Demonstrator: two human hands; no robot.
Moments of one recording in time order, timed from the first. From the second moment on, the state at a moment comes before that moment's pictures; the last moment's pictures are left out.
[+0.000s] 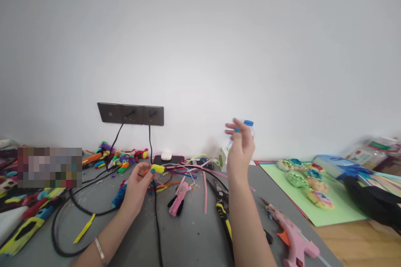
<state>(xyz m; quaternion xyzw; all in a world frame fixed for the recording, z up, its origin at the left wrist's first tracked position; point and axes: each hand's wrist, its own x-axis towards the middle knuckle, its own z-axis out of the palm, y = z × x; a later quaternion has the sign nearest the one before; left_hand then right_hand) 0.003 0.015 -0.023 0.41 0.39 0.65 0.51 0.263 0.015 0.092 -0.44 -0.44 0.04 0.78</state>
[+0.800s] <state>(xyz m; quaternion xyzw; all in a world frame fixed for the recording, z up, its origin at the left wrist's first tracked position) 0.007 0.007 -0.003 0.30 0.31 0.66 0.62 0.189 0.026 0.052 -0.41 -0.72 0.49 0.26</state>
